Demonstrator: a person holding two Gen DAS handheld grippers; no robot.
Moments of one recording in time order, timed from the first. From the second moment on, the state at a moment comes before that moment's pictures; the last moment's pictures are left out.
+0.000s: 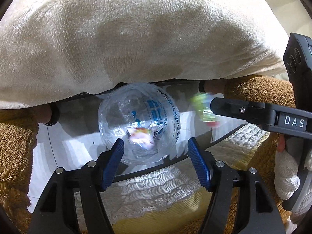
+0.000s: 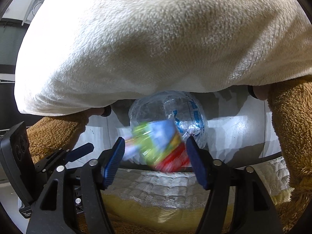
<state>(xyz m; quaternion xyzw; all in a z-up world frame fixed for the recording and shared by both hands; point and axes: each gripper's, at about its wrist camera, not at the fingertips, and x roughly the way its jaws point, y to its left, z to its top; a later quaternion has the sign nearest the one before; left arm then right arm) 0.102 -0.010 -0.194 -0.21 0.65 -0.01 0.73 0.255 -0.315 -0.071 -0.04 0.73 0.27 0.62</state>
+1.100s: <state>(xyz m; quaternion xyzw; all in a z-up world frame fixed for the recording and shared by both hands) 0.092 0.004 -0.104 -0.17 0.48 0.00 0.86 0.252 -0.323 0.025 0.02 0.57 0.40 0.72</state>
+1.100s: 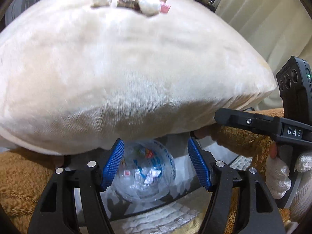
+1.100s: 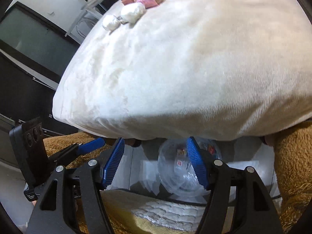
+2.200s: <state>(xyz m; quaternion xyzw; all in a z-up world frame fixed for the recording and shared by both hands) 0.144 0.143 0.002 -0.18 0.35 0.05 0.92 0.371 -0.193 0.084 -0.08 0.46 0.46 0.76</state>
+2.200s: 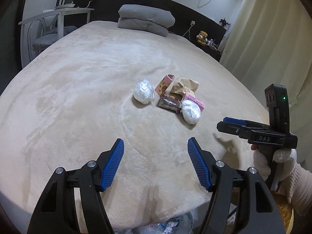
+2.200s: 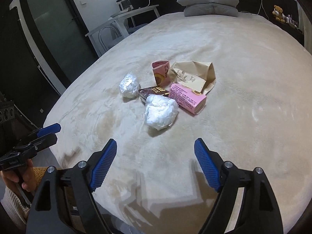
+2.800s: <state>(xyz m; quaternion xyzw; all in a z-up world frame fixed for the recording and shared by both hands) 0.183 0.185 -0.002 -0.15 0.33 0.03 0.93 0.426 -0.142 0.051 -0.03 0.52 0.44 0.73</state>
